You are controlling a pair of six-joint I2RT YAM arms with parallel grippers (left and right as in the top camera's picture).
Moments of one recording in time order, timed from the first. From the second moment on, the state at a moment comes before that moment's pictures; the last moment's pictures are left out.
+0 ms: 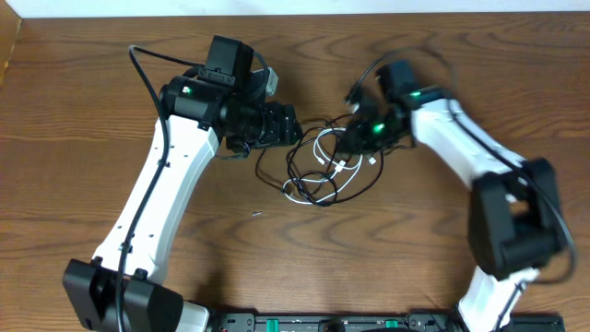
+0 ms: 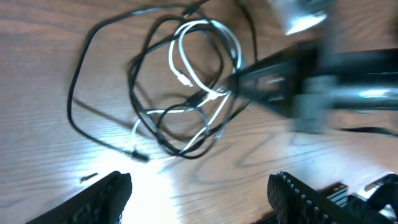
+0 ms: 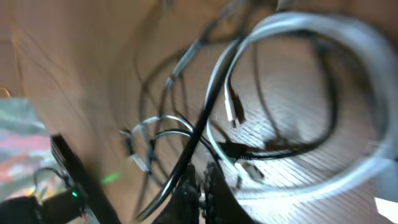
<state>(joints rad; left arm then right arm) -0.29 1.62 1.56 -1.15 0.40 -0.33 0.30 1.94 1.40 -0.74 -0.69 0.11</state>
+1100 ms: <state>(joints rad) -0.47 1.64 1.02 -0.68 0.33 -0.59 0.12 1.61 1.40 -0.87 -0.47 0.10</state>
